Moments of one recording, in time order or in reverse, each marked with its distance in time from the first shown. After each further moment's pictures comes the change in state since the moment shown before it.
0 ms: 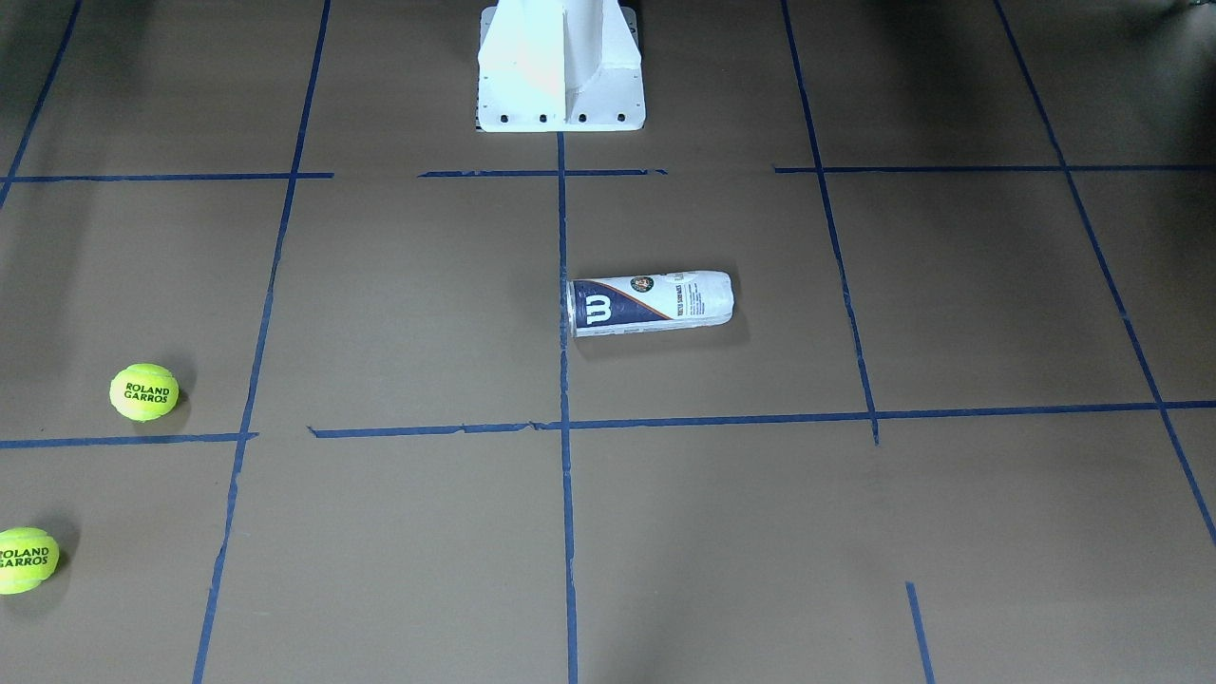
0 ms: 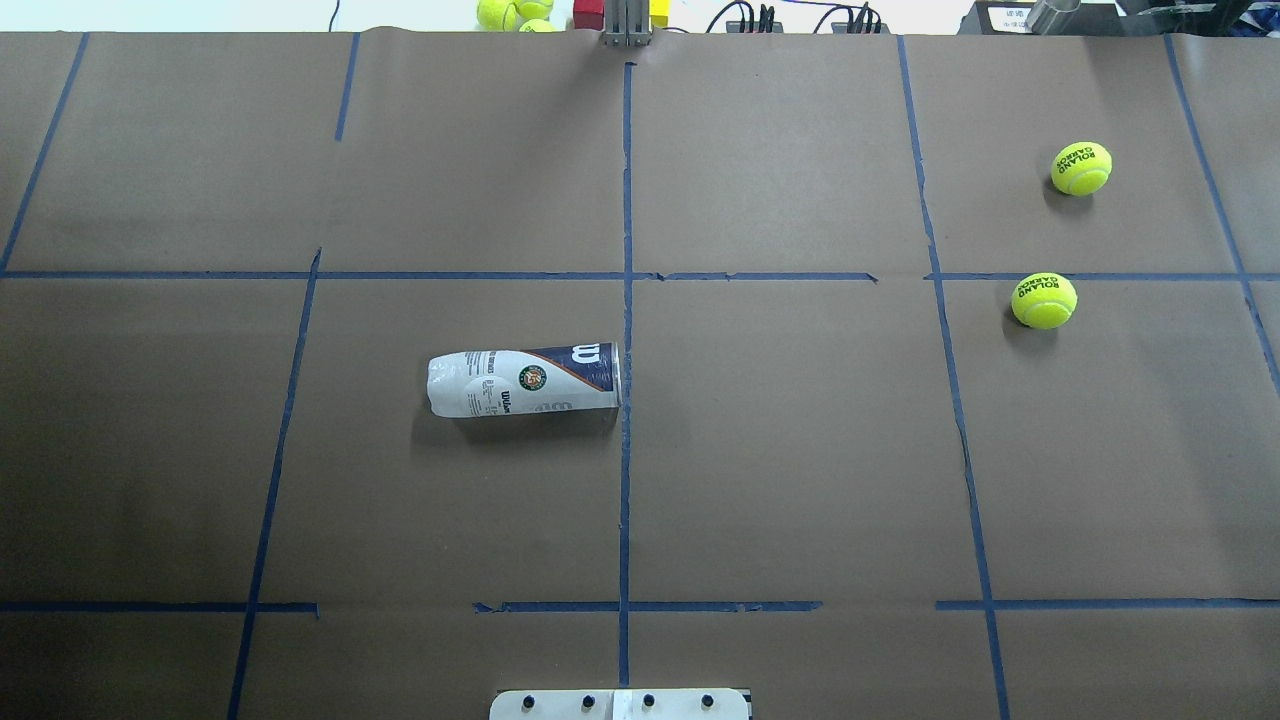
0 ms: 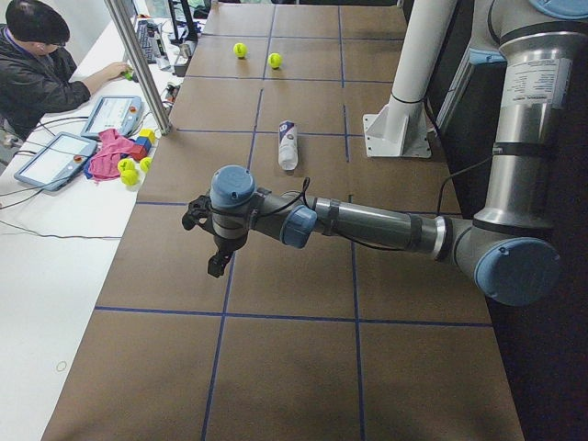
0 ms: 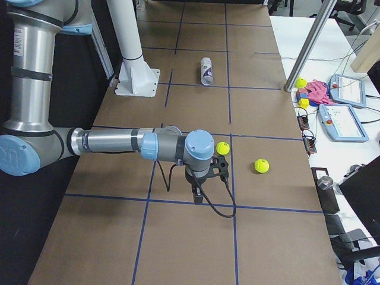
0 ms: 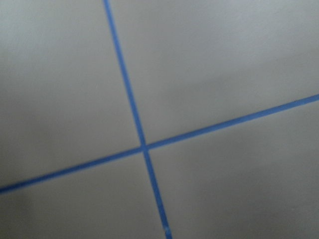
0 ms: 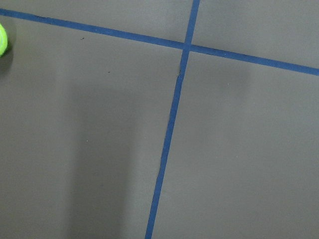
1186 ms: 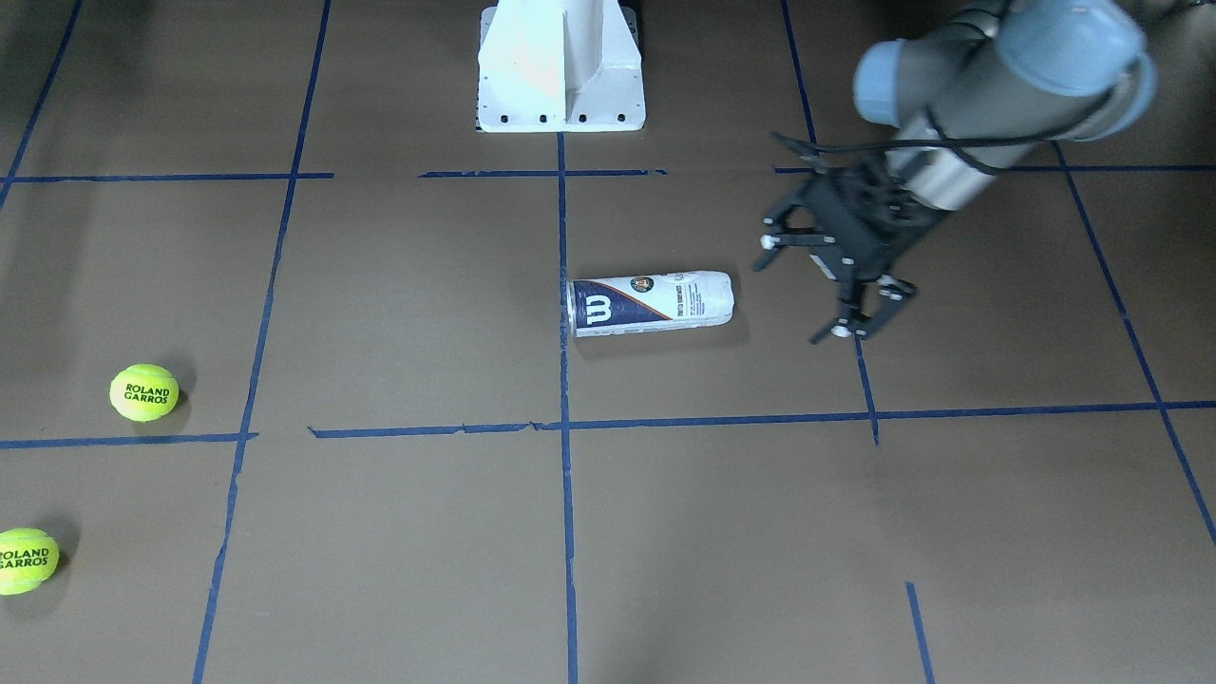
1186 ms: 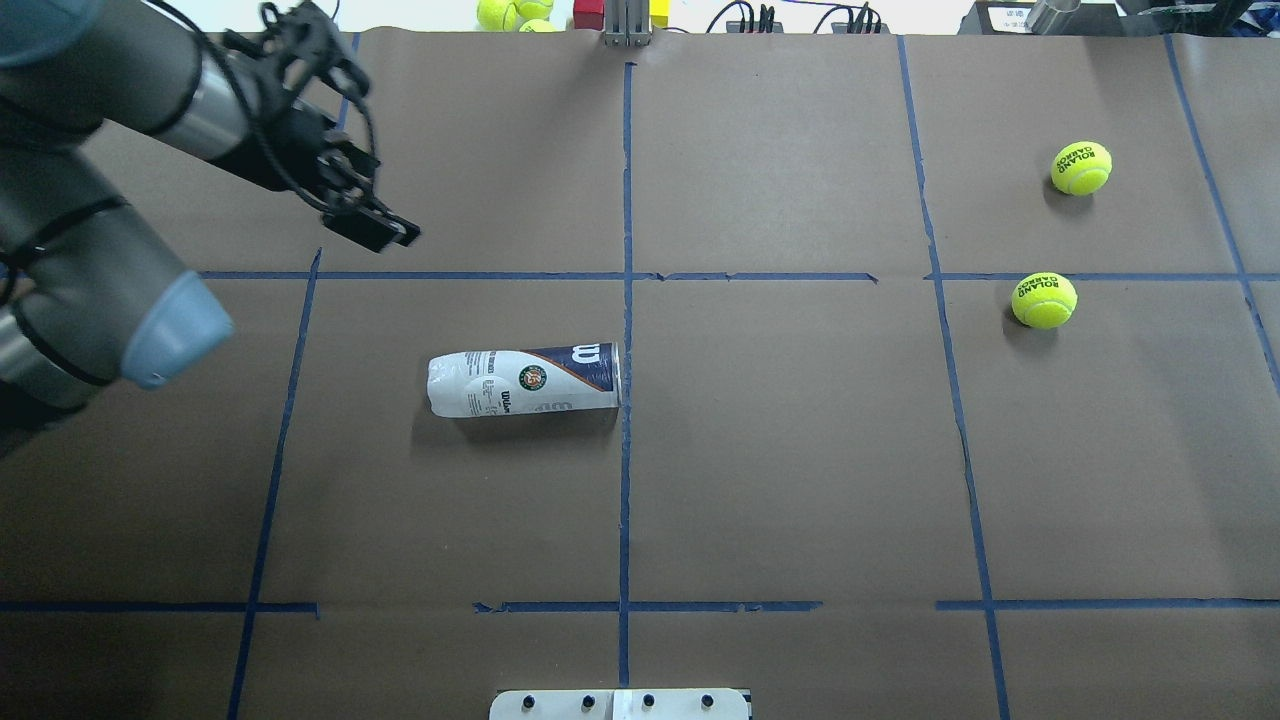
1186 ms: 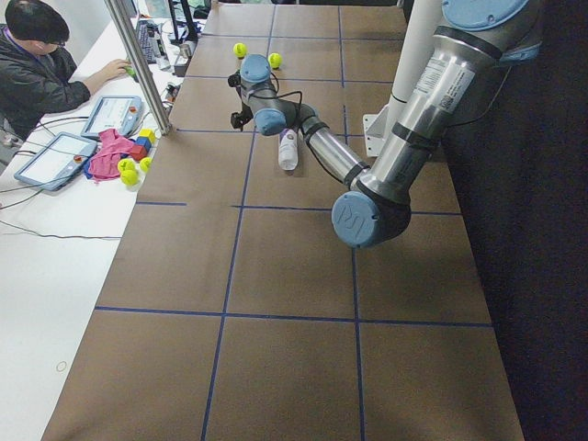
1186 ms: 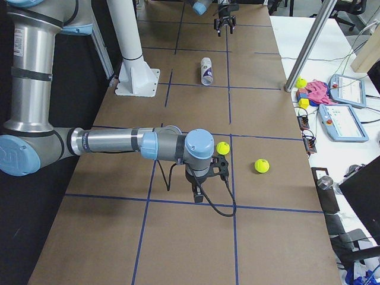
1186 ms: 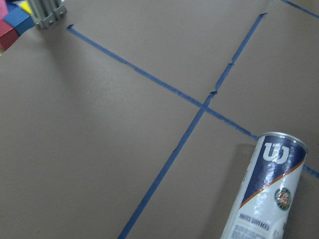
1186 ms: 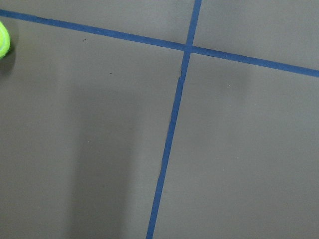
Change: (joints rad) left arm 0.596 -0.490 -0.073 -0.065 0.166 -0.194; right arm 0.000 0.000 0.006 0.000 0.000 0.001
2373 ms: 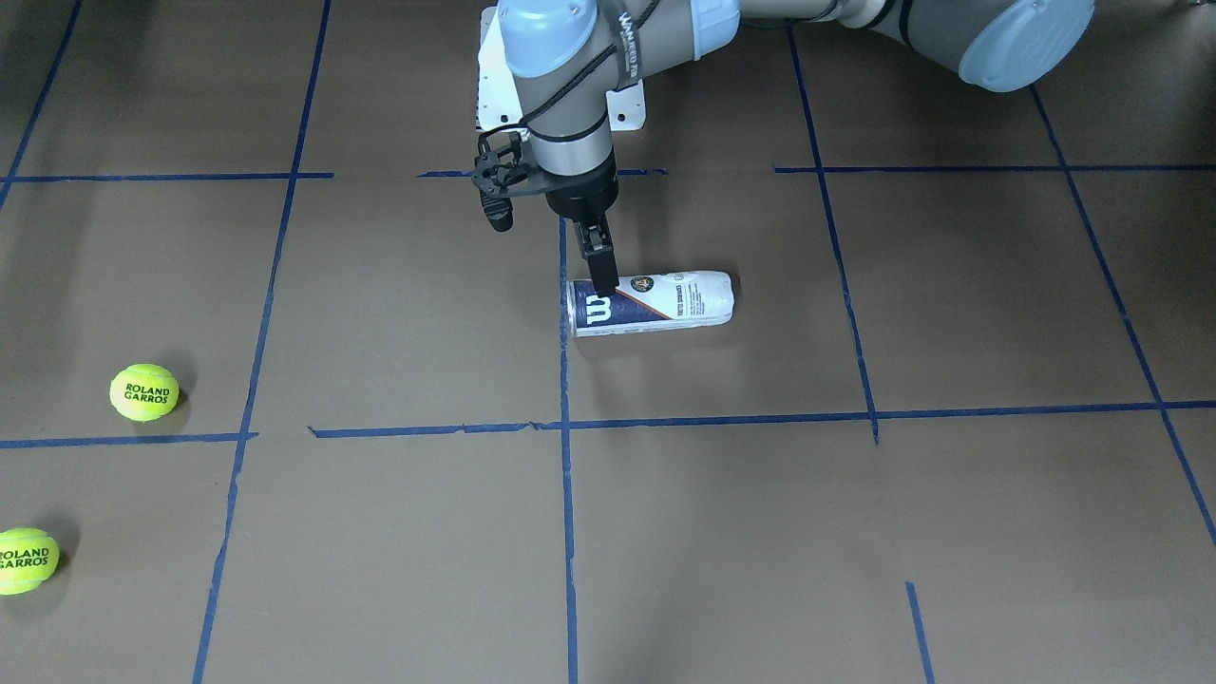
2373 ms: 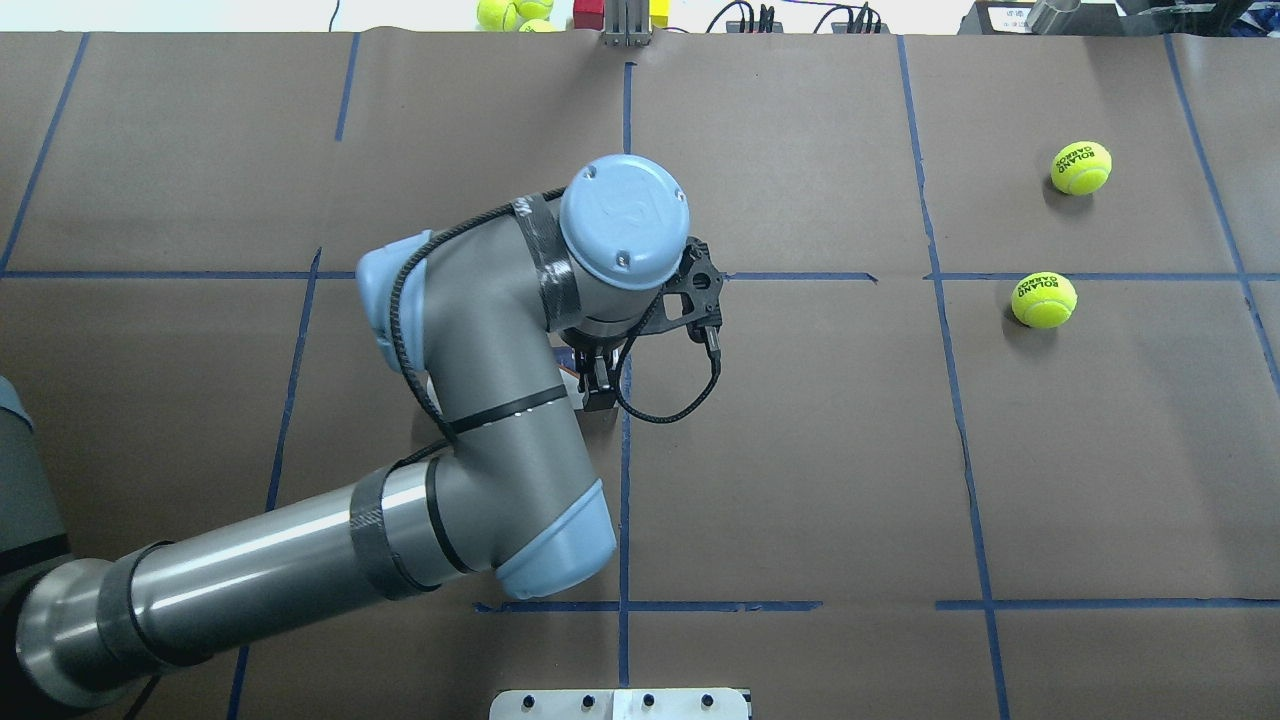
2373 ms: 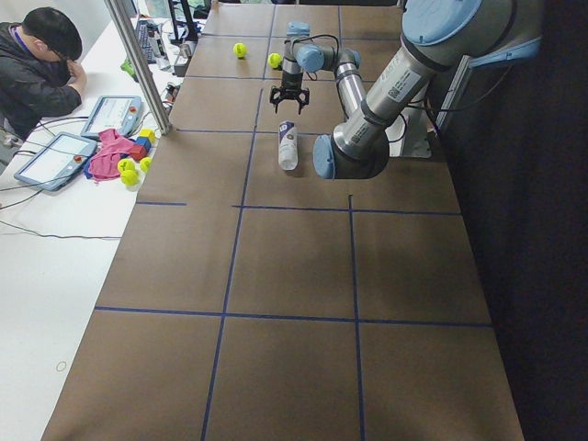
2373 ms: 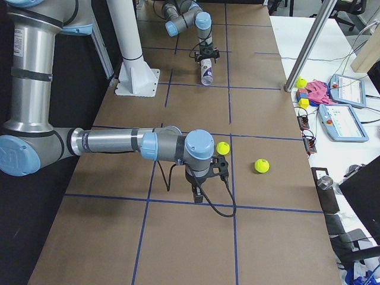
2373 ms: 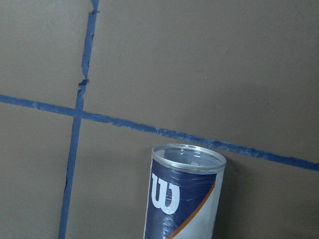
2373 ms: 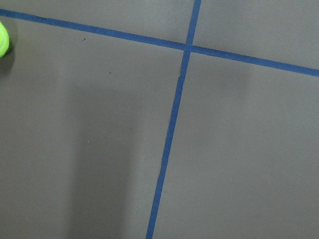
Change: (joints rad) left arm 0.386 -0.418 0.204 0.699 0.507 0.365; right arm 0.000 0.000 -0.002 0.000 0.000 -0.001
